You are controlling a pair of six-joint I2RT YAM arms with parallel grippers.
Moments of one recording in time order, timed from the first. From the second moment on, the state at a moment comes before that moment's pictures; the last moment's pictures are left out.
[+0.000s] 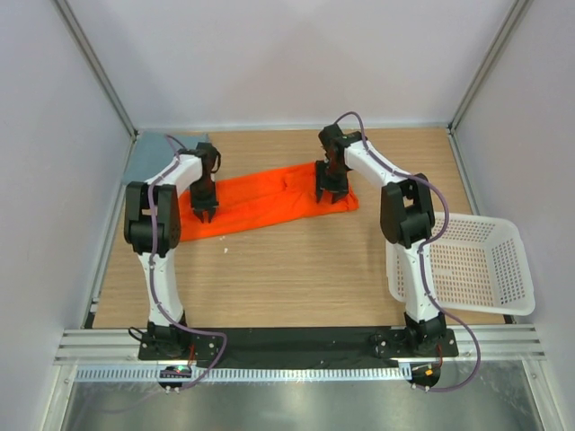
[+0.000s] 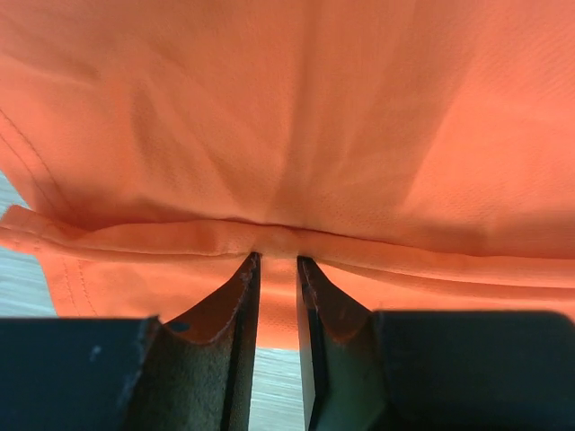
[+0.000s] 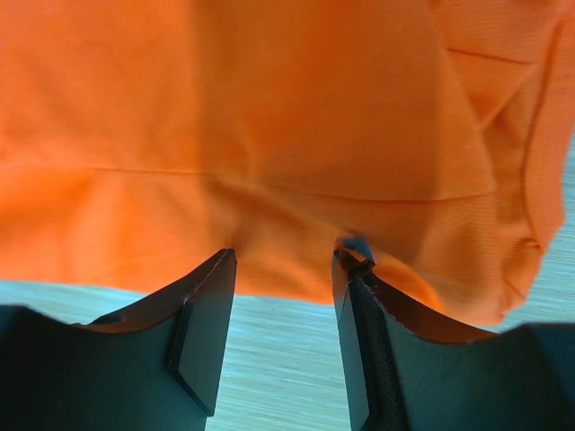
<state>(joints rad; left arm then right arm) -0.12 2.12 1.61 -0.97 -0.14 -0.28 0.40 2.30 2.00 -1.00 -0.09 0.40</state>
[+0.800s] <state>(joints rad) -0.36 2.04 1.50 -1.08 0.05 -0.40 0.30 2.50 2.35 -0.97 0.07 0.24</state>
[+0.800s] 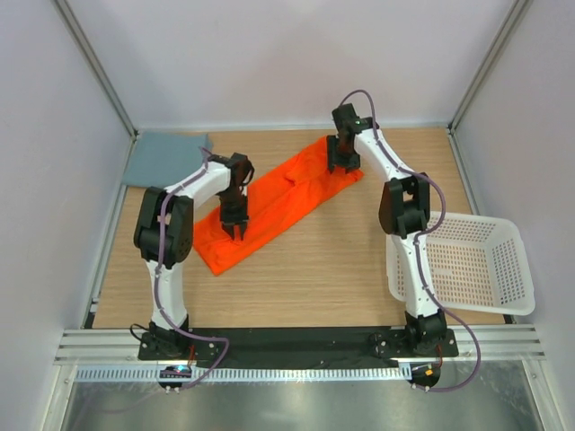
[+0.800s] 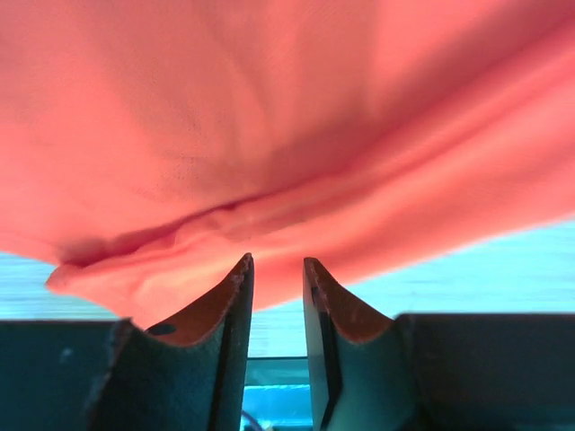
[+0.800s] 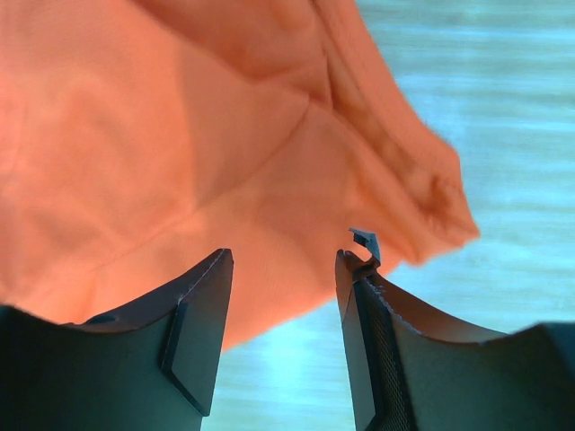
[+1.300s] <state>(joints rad) -0.23 1.80 1.69 -1.11 0.05 -0.41 0.48 2.18 2.19 -1.00 0.01 0.37</state>
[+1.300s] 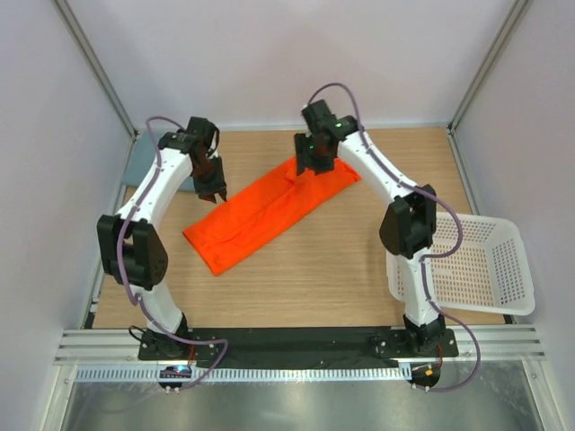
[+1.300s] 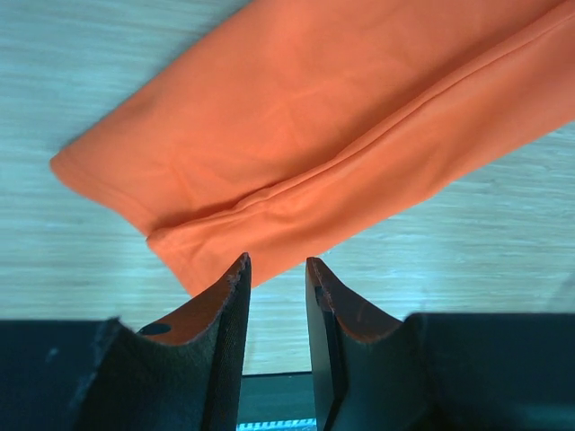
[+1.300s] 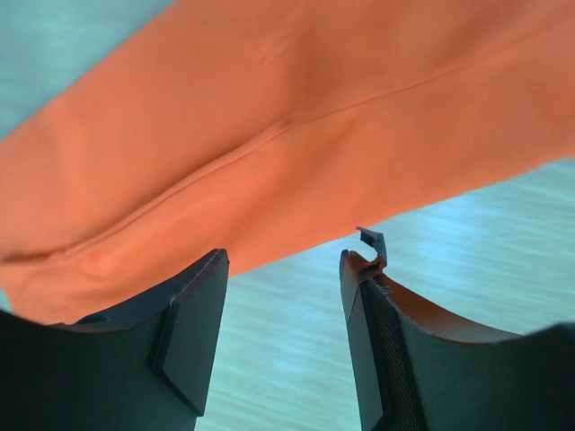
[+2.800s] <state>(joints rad) -0.20 1.40 1.19 -0.96 0.25 -0.49 0.76 1.64 1.09 -0.82 0.10 0.39</state>
